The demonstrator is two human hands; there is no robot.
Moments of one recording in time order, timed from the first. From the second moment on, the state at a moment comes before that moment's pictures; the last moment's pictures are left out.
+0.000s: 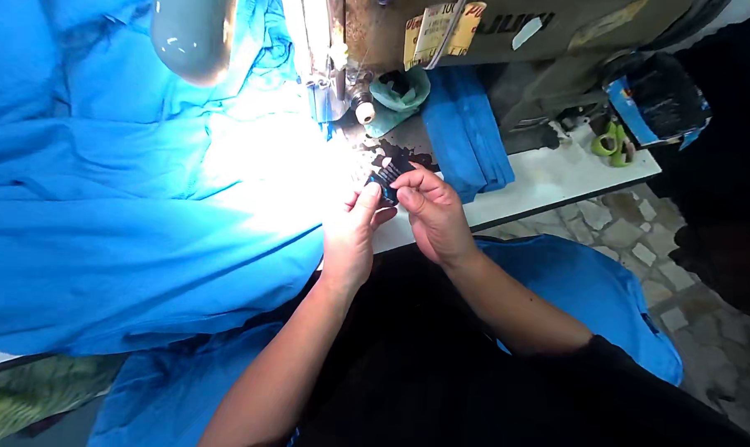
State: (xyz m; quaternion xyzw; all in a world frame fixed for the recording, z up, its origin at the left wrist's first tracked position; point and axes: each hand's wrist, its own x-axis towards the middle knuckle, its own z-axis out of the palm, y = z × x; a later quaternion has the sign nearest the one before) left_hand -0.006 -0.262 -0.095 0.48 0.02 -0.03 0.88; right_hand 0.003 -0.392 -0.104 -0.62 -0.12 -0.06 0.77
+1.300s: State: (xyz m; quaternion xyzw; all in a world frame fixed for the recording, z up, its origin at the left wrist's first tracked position) left_hand -0.005 -0.224 -0.110 0.71 -0.08 0.09 0.69; right_hand 0.019 -0.391 -0.100 -0.69 -0.14 0.04 0.71
